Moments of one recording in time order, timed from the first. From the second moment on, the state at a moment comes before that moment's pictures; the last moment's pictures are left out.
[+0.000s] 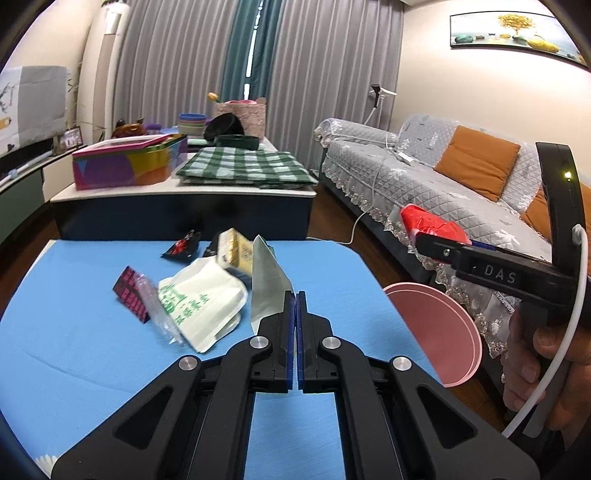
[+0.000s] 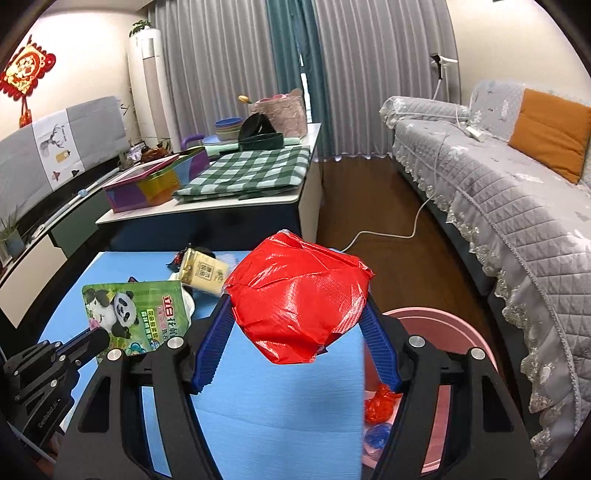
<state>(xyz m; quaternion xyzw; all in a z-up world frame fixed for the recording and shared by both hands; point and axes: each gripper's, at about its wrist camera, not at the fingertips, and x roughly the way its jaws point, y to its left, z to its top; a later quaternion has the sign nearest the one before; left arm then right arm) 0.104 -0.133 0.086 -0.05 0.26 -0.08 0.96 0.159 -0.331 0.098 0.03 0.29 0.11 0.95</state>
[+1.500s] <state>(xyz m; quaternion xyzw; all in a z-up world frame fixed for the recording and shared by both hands) 0.182 -0.293 0.075 -0.01 0.28 -0.21 0.94 0.179 -0.472 0.077 0.08 0.30 -0.08 0.95</state>
